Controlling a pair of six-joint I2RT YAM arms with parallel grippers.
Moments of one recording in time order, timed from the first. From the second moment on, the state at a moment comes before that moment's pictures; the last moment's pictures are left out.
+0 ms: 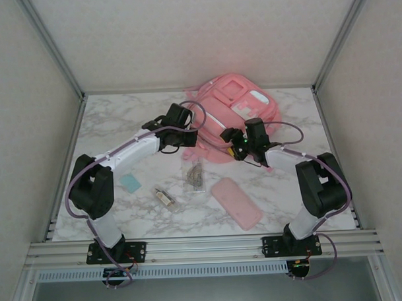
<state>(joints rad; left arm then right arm) -0.62 1.77 1.39 -0.53 0.05 -0.40 0.40 1.64 0.86 0.09 -0.35 1.24</state>
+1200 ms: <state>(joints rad) -0.63 1.85 1.55 -0.55 0.09 -0.35 0.35 1.64 1.02 0.03 -0.29 1.22</state>
